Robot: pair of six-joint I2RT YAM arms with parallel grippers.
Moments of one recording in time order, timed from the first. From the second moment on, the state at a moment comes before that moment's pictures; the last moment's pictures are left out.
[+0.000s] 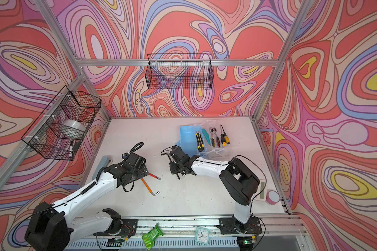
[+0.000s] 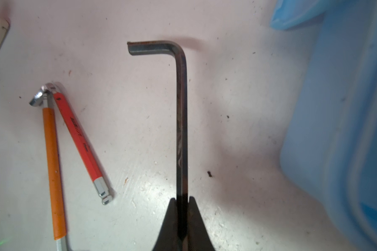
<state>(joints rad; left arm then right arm) -0.48 1.15 0.72 -0.74 -0.34 -0.92 0.82 1.80 1.12 -0.23 -0.02 0.49</state>
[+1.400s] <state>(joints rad) -0.55 1.26 0.78 -0.74 -0.35 -0.89 0.57 1.91 1.39 -0.40 0.23 0.54</state>
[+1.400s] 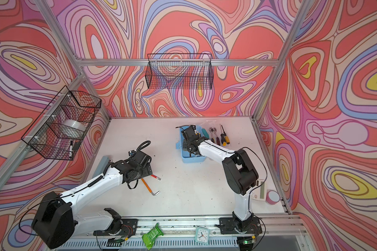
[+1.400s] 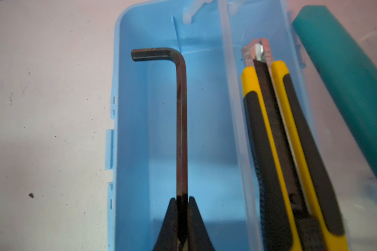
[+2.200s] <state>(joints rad) -0.56 1.34 0.78 -0.67 -0.23 -0.90 0.56 2.04 1.49 -0.44 0.24 0.51</state>
